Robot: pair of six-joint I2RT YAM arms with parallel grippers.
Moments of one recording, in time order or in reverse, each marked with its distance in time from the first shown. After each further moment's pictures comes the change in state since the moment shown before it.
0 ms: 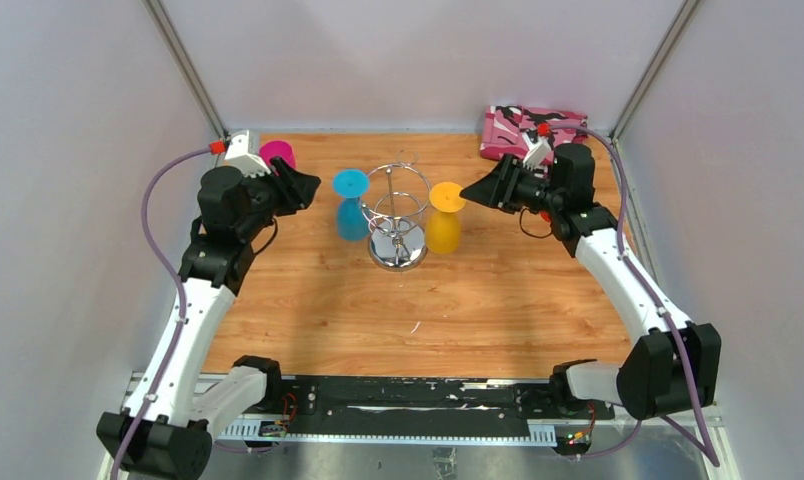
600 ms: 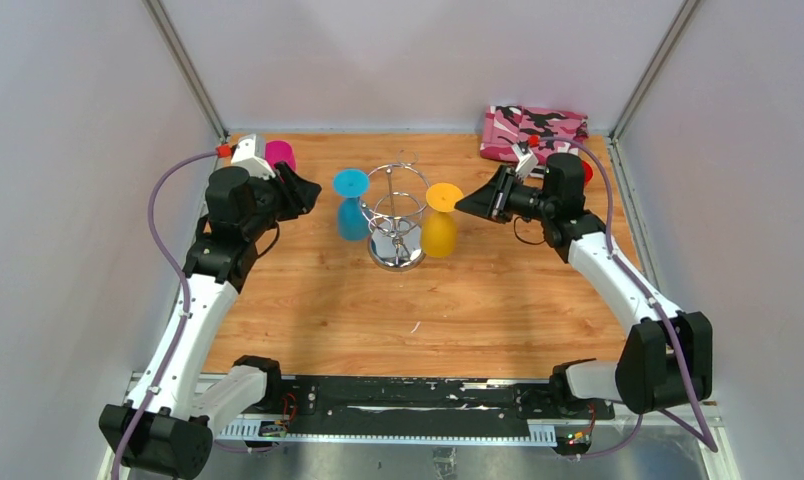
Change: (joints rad) left arm 0.000 -0.011 -0.013 -0.053 -0.035 0.023; right arm 0.014 0.042 -0.088 0.136 -0.106 0.134
